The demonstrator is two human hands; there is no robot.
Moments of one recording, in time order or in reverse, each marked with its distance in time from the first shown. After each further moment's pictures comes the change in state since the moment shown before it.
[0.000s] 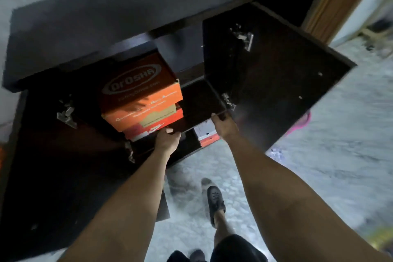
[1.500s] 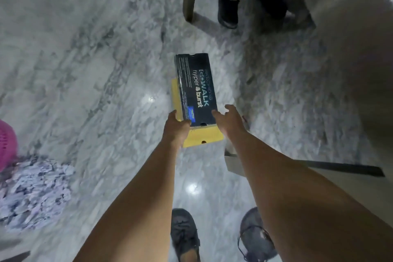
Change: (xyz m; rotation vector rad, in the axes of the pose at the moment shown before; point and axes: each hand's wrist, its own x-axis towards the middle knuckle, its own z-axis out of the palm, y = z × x) left_hand -0.317 -0.256 1.002 0.816 -1.163 0.339; right_hand -0.058 0.936 -0.424 0.710 0.874 0.939
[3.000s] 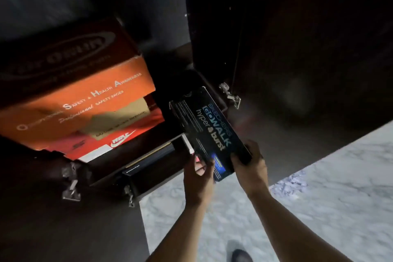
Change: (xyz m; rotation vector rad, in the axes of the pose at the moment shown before) left_hand -0.533 -0.502 -0.503 -0.997 1.269 0.119; right_hand -0.753 0.020 0.494 -0.366 -0.687 -1.096
